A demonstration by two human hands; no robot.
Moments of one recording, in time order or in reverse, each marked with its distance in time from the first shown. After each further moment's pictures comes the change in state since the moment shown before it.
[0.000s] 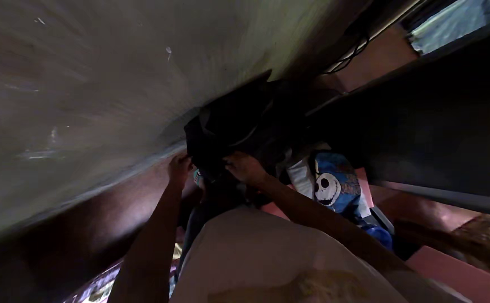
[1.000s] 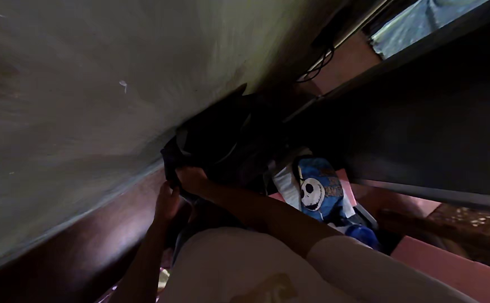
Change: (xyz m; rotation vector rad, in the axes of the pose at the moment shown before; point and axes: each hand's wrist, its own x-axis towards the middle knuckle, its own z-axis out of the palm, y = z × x) left_hand -0.007 -0.018 0.013 0.471 -0.102 0.249; right_hand 0.100 -0.051 0.030 -0.085 -0.154 0.045
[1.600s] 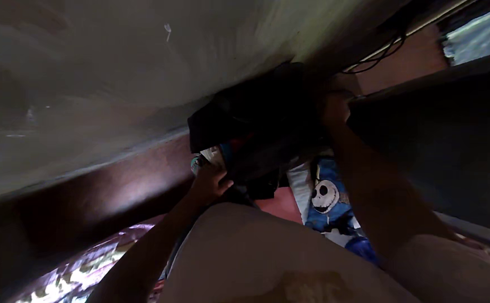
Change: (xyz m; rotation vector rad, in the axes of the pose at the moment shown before) left_hand -0.037 0.020 0.047 0.345 -0.275 0.541; right_hand -0.078 0.236 -0.182 -0.204 0.552 0.766
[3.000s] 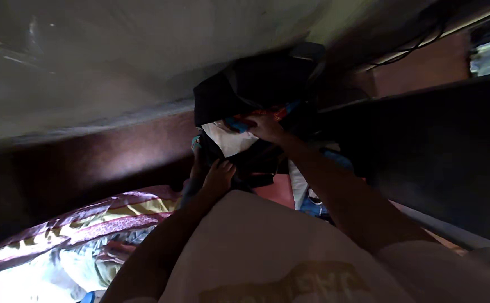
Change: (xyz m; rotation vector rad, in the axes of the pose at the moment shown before) left_hand -0.032 0.032 0.090 0.169 -0.253 -0.163; right_hand -0.111 -0.083 0.110 0.292 -0.452 -0.970
